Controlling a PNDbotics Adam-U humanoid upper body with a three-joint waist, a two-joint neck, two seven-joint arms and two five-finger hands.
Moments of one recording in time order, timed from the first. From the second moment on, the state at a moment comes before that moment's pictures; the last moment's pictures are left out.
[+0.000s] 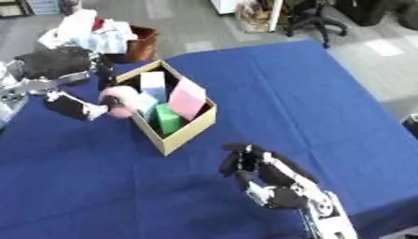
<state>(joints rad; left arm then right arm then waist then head) -0.99 0.47 -0.40 -1.24 -0.82 -0.34 -0.38 -0.23 -0.11 0.04 -1.58 -0.11 -0.36 0.78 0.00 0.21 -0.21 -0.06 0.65</state>
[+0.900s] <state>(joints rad) -1.06 0.24 -0.26 -0.82 -1.20 -0.35 -0.15 -0.23 -0.11 0.04 -1.58 -0.11 -0.35 0.79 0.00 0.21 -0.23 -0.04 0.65</state>
